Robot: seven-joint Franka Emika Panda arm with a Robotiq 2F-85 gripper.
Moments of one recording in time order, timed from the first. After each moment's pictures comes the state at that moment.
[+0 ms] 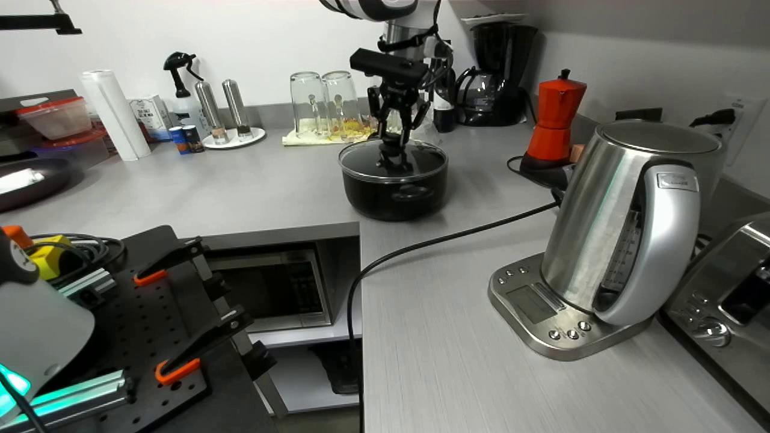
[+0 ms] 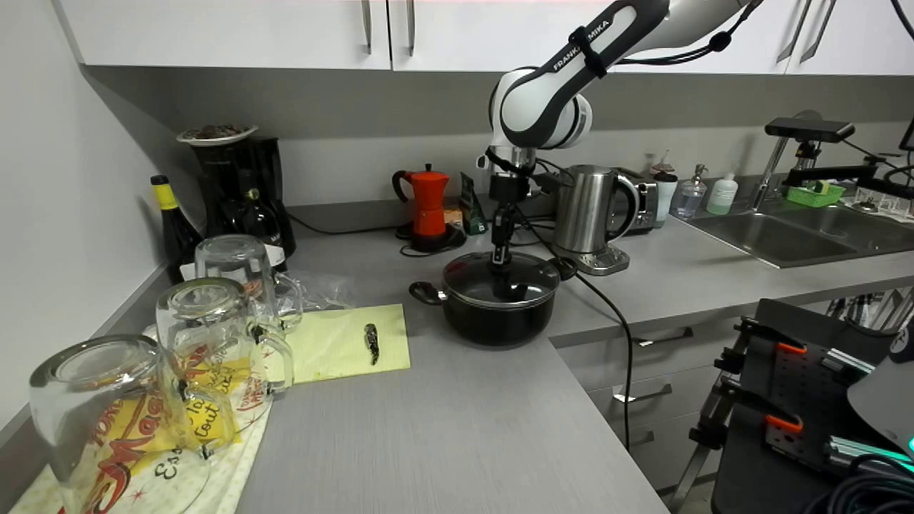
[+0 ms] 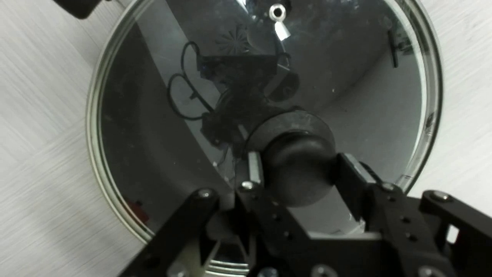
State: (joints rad) arm -0.08 0.56 0.15 -1.81 0.13 2.31 -0.42
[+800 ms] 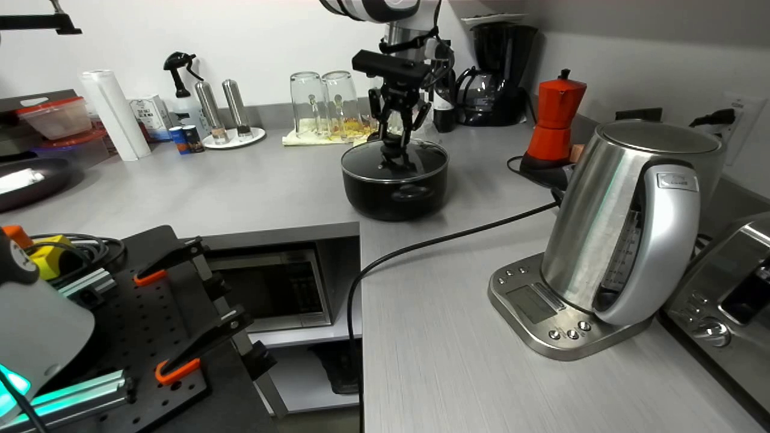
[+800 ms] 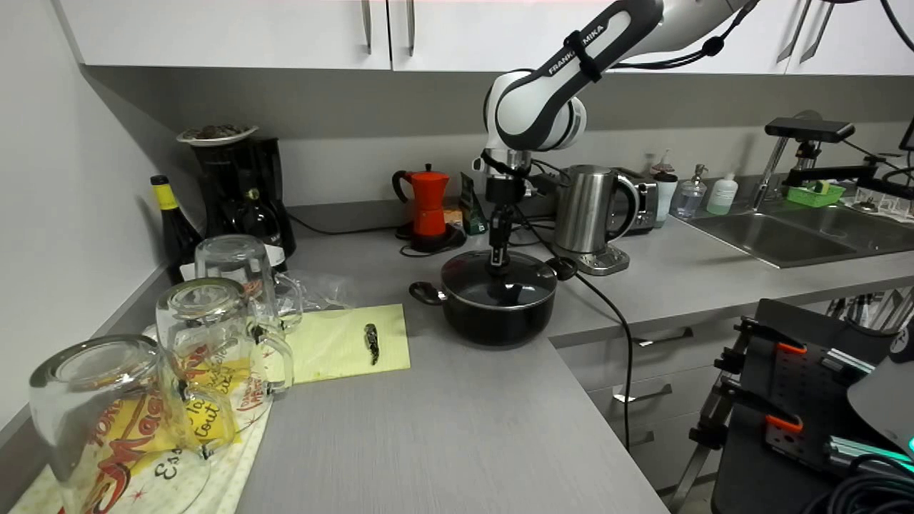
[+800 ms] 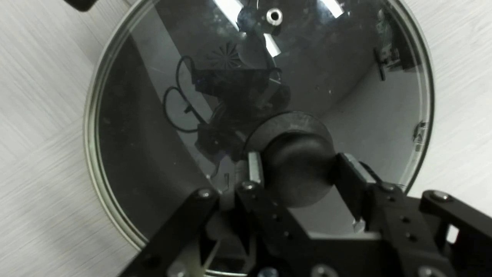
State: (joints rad) arm -0.07 0.58 0.15 -1.77 0.10 2.29 -0.41
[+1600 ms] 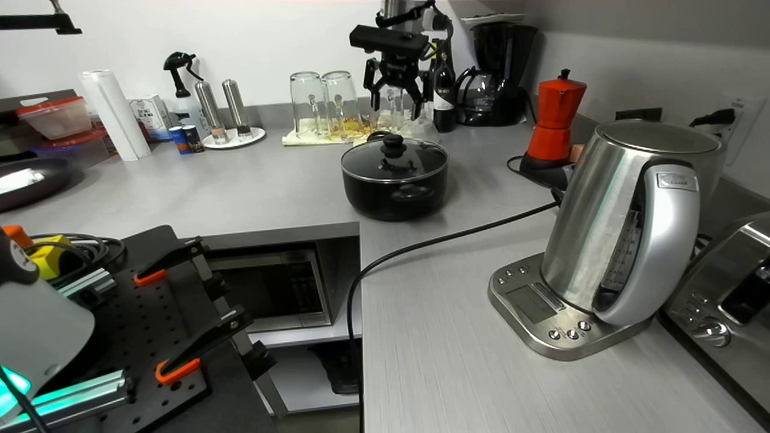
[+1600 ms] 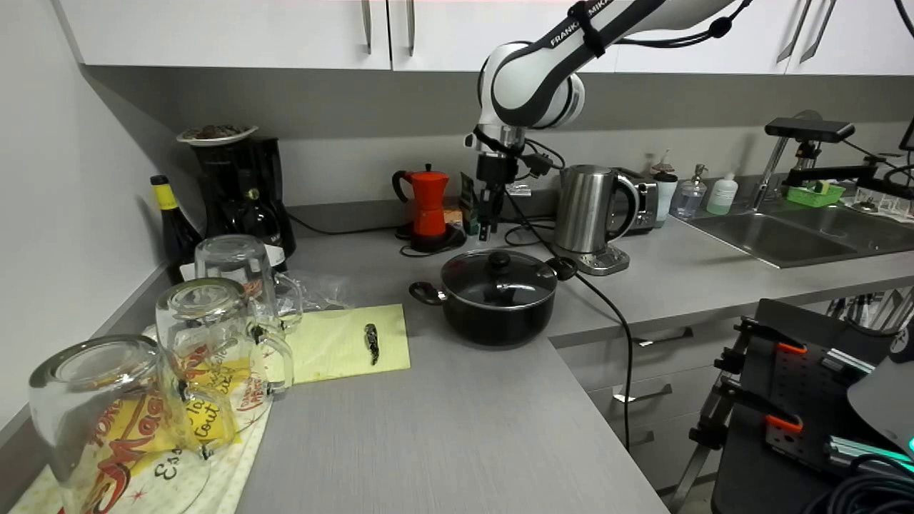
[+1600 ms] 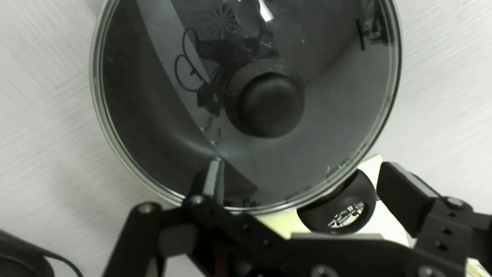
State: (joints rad) arm -0.05 0.53 0.15 -1.75 0.10 2.28 -0.41
